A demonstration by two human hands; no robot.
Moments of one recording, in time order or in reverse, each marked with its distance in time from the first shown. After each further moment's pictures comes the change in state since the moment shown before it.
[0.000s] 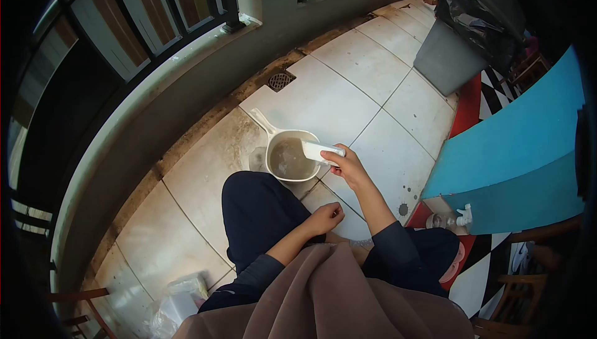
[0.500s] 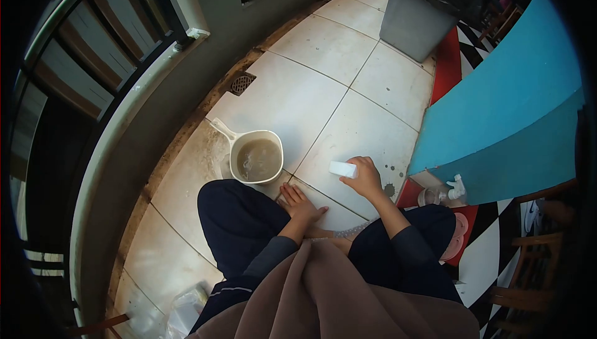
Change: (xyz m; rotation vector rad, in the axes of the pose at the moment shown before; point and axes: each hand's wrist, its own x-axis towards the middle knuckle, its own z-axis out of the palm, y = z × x) left_hand 0.042 0.012 0.034 0.884 0.128 -0.736; right_hand -0.051 0.085 -0.132 -1.019 0.367 -0.523
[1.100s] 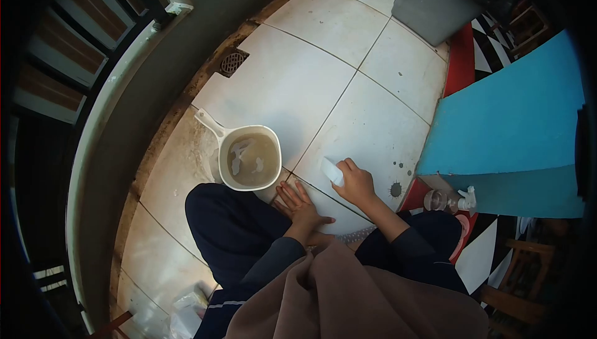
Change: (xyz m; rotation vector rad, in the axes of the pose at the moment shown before) left_hand 0.003 0.000 -0.005 -0.133 -0.130 0.012; right_hand 0.019 -0.012 0.035 -0.114 -0.208 0.028
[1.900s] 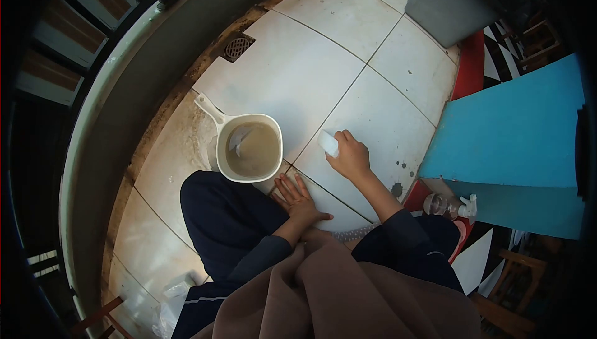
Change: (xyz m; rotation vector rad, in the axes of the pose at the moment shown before) left_hand 0.001 0.001 0.001 0.031 0.015 -0.007; right_hand 0.052 -0.011 0.004 -0.047 0.033 0.007
